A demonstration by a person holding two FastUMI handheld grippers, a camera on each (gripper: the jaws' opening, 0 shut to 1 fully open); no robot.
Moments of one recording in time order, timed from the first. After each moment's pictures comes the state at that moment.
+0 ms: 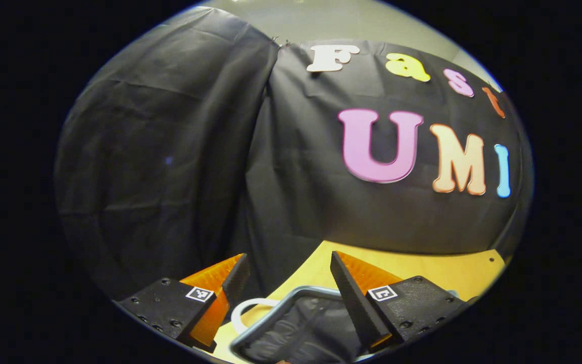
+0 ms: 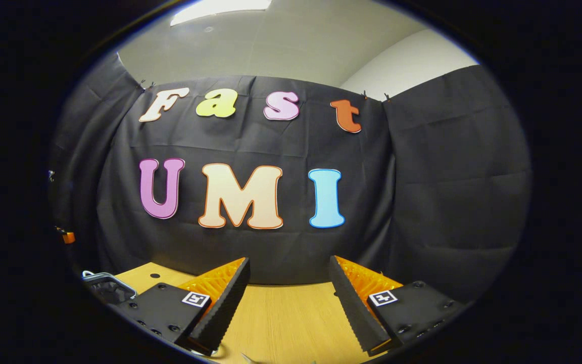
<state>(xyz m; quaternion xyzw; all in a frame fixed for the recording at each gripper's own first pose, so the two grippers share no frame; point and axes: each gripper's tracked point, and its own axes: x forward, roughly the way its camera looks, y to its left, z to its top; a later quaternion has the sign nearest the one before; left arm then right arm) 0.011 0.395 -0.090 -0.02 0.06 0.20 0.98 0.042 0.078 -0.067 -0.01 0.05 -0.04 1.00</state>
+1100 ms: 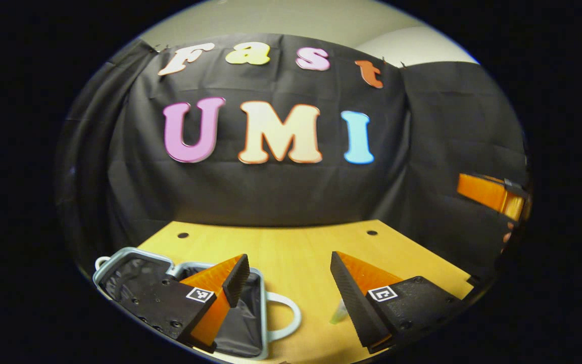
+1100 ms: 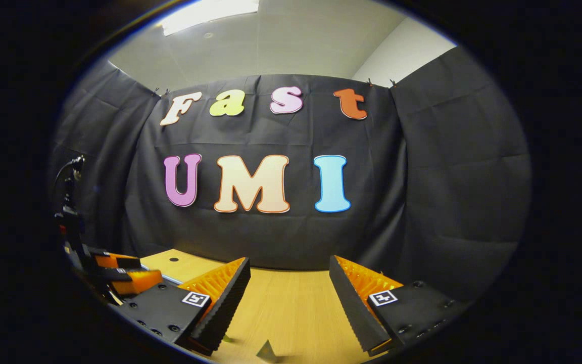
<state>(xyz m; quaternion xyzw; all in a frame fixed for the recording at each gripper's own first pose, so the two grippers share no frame) -0.011 -0.057 -0.178 0.01 0.13 -0.11 0.98 -0.010 -0.005 -0.105 0.00 0.08 0.04 1.00</state>
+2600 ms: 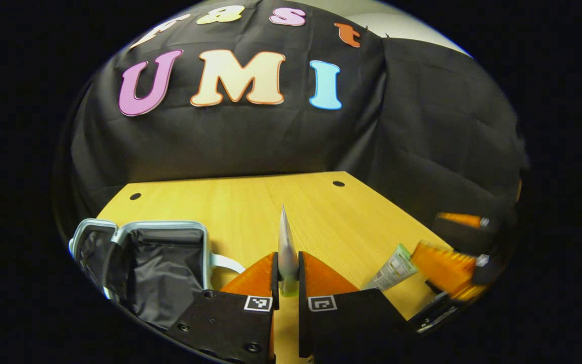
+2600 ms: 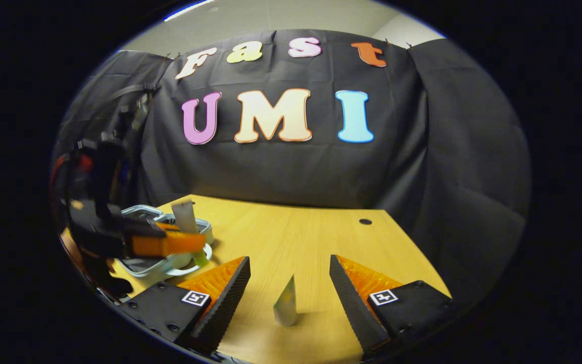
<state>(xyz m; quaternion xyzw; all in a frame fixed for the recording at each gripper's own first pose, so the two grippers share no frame) -0.014 -0.080 -0.232 -0.01 0.25 -0.18 0.95 -0.074 0.039 -0.294 -0.01 0.24 0.08 0.97</state>
